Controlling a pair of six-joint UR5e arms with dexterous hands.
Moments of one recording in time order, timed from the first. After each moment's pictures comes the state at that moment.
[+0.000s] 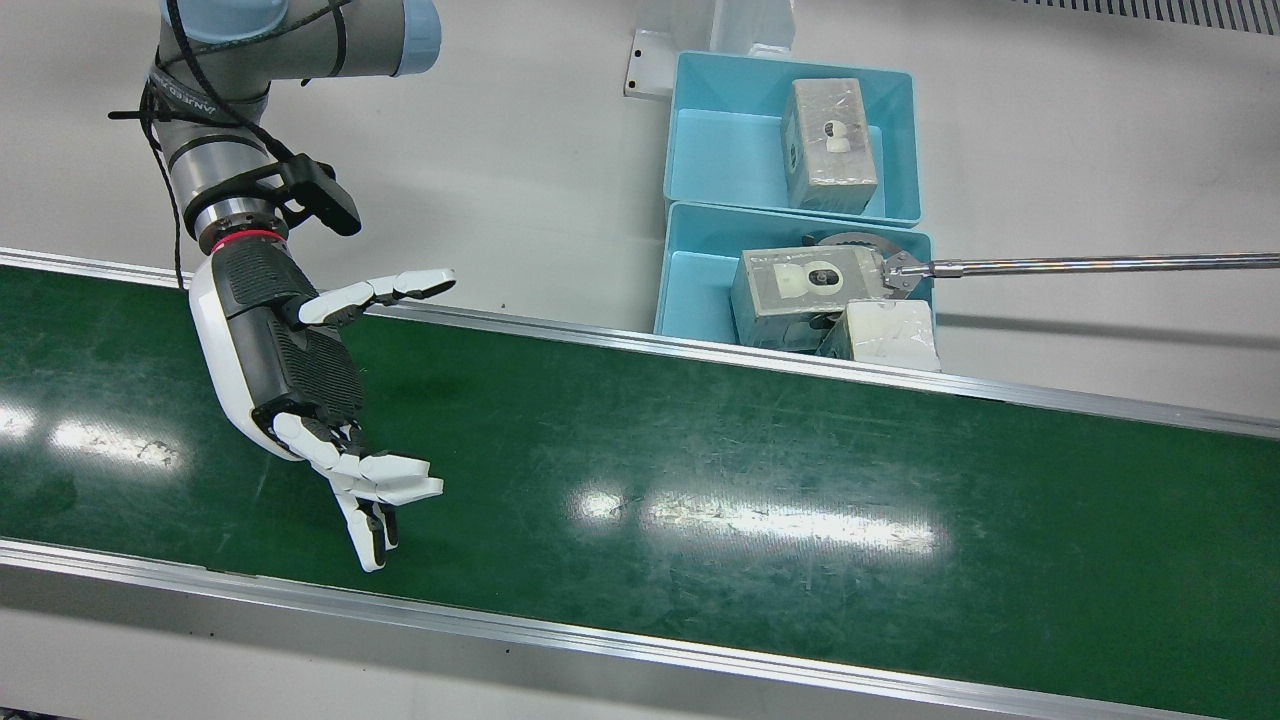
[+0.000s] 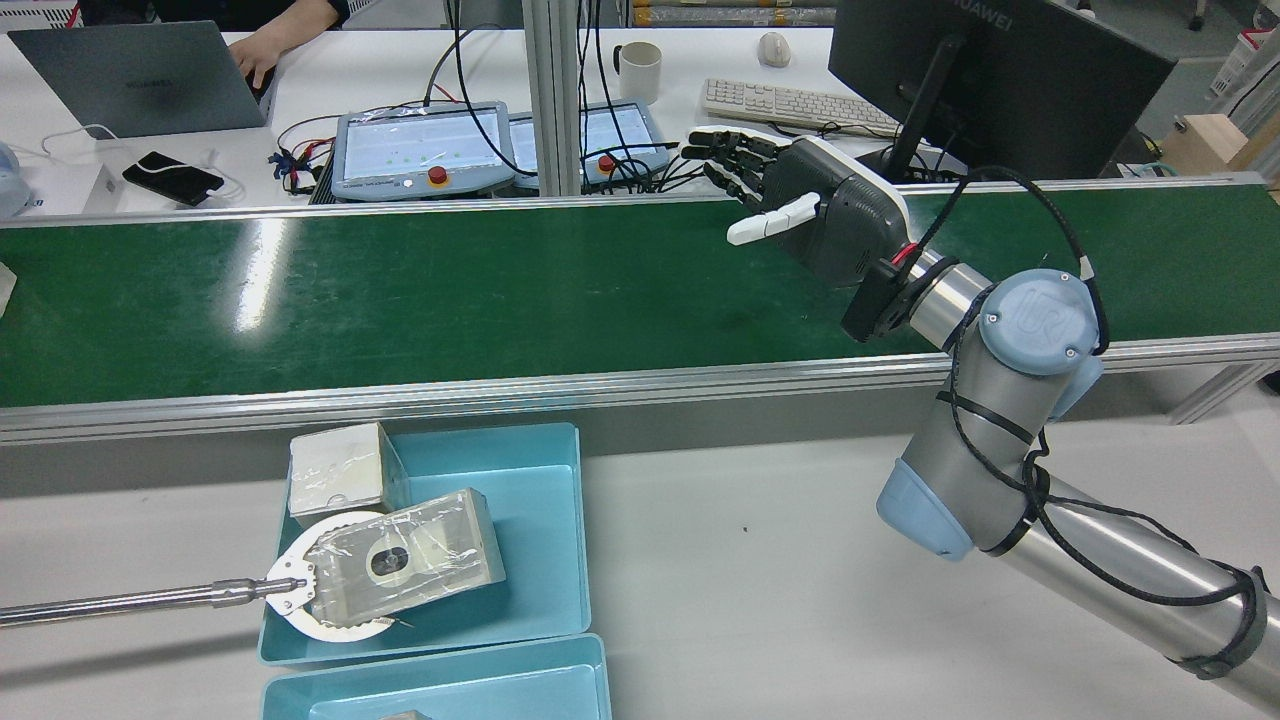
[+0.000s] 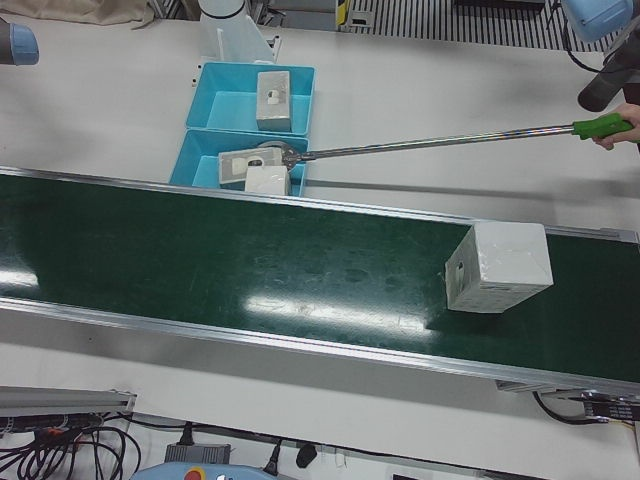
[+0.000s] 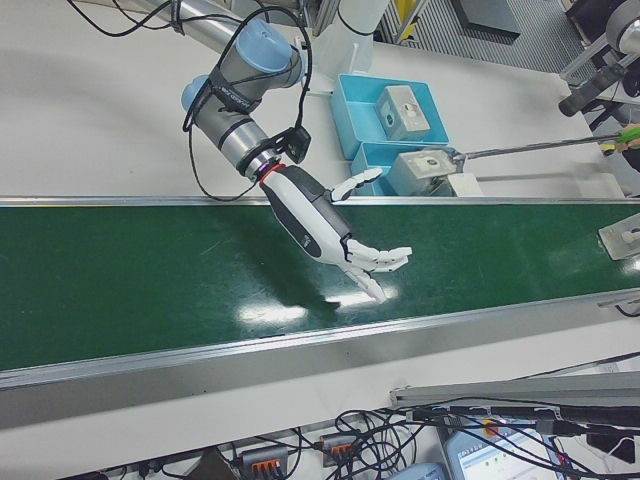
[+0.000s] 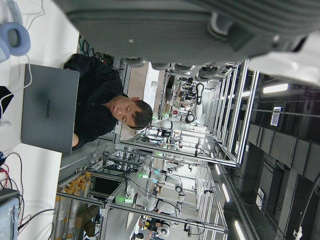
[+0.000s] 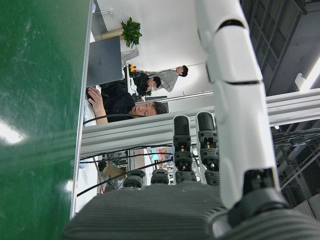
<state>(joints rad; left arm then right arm) -1.81 -1.79 -1.75 0.44 1.92 -0.15 0.87 -1.06 1.73 -3.38 -1.34 -0.01</state>
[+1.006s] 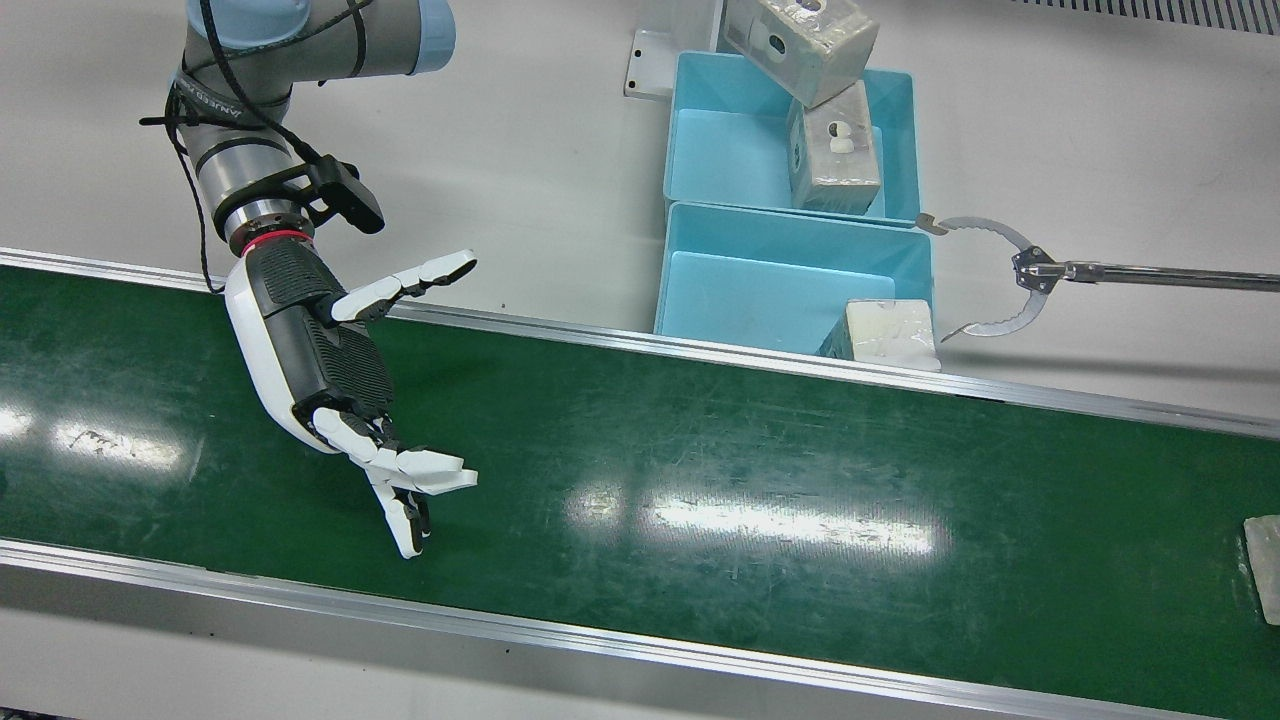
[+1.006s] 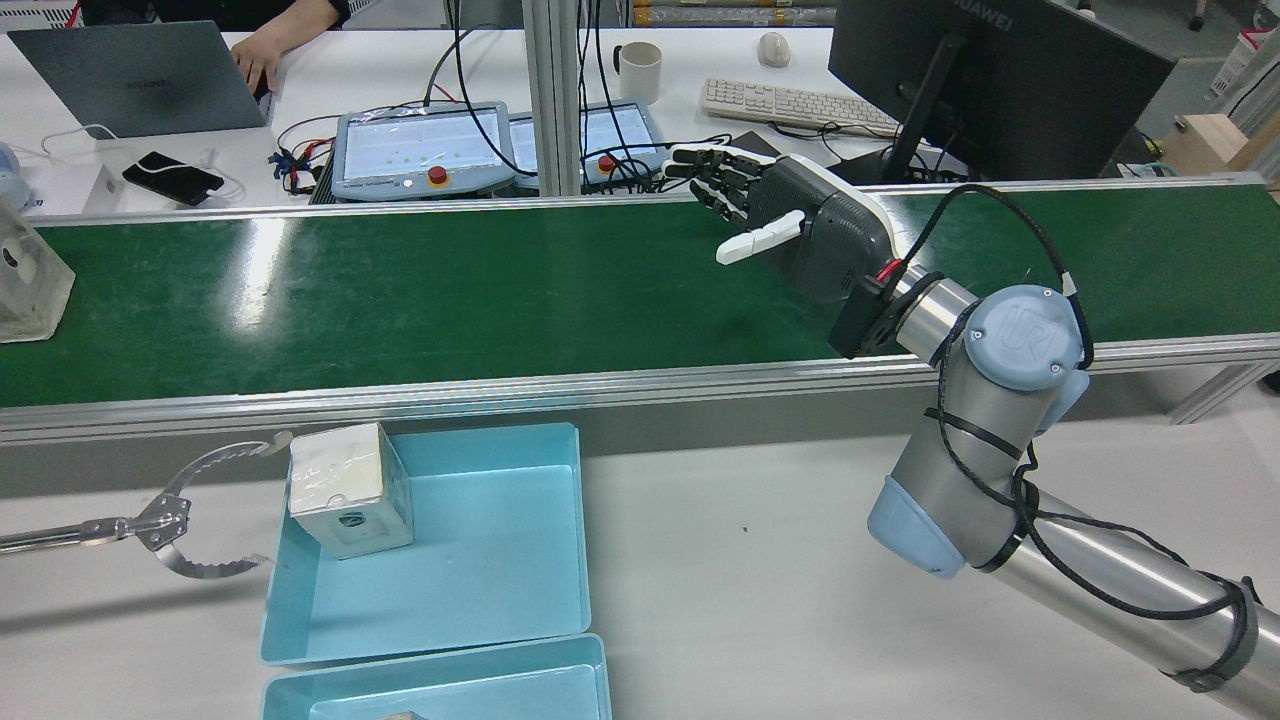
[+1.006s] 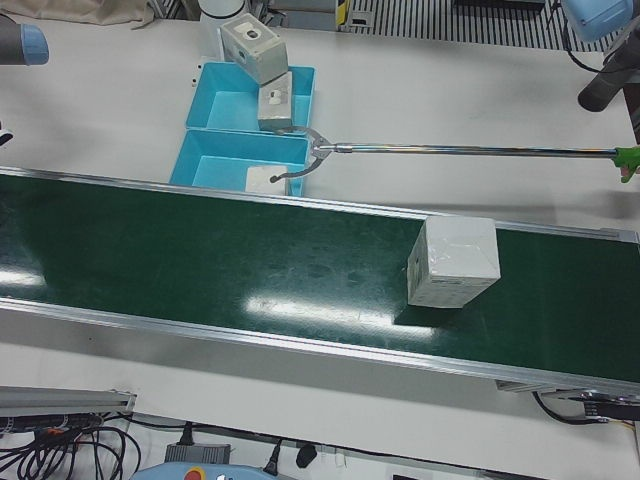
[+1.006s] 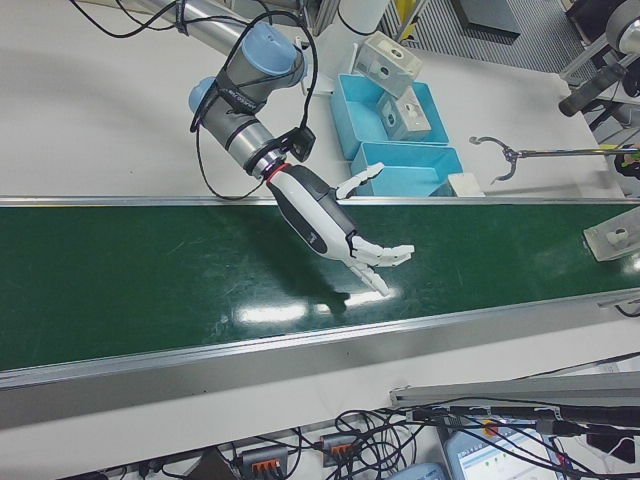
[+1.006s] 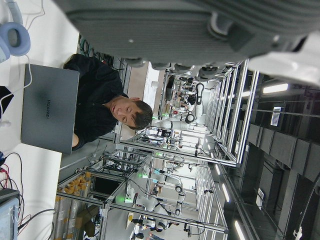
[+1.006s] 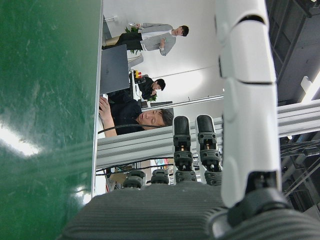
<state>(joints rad) -1.81 -1.79 -1.75 0.44 1.92 -0.15 0.84 -1.06 1.73 -3.38 -1.34 -0.01</state>
